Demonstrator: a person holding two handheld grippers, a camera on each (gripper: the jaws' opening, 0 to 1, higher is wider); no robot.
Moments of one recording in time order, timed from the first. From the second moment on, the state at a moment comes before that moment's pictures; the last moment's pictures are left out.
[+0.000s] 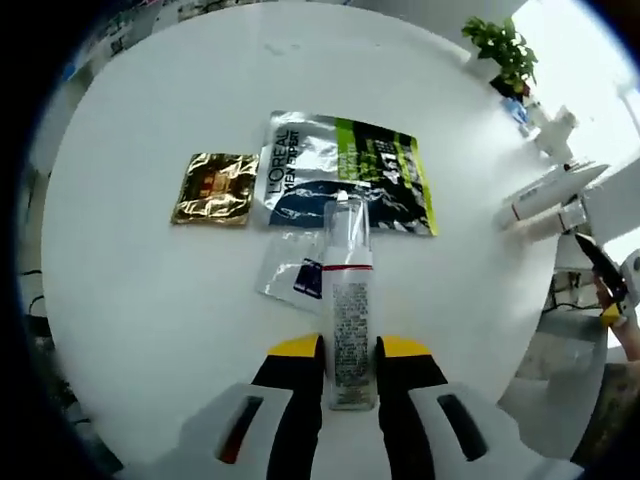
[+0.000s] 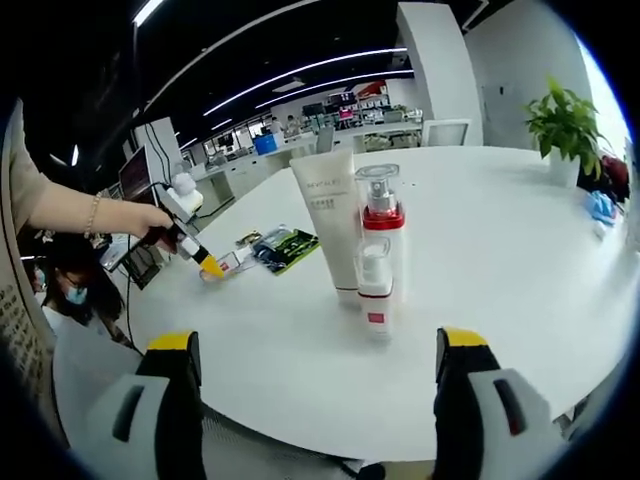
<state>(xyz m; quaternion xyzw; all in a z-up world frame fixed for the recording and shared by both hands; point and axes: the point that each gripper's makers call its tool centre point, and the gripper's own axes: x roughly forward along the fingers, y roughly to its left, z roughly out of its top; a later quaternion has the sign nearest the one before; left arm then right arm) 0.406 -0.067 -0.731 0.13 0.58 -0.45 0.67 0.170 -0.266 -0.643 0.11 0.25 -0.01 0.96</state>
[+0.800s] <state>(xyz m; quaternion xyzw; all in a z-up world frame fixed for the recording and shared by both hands) 0.291 -0.103 -0.645 -0.06 0.53 -0.57 0.63 0.183 -0.183 -0.571 0.19 0.16 0.14 0.96</state>
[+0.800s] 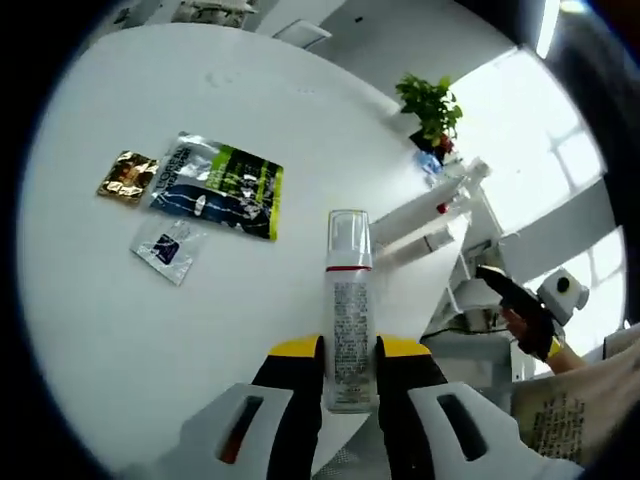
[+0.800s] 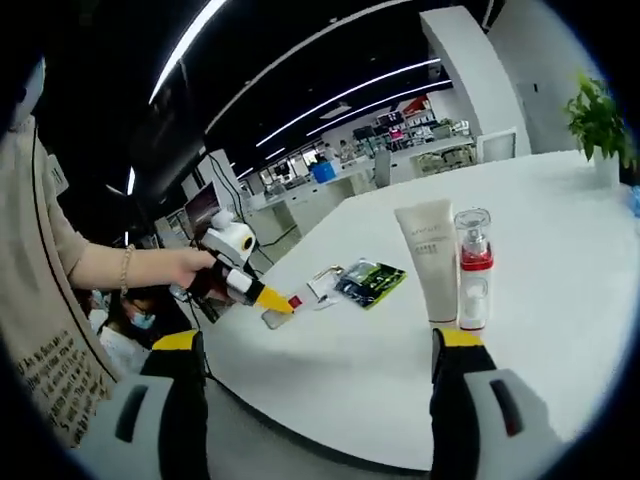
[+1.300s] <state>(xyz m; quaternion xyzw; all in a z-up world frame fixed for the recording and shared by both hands) 0.214 -0.118 -0.570 -0.17 0.45 -0.67 0.56 0.203 -0.132 -0.546 0.39 0.08 0.23 0.89</state>
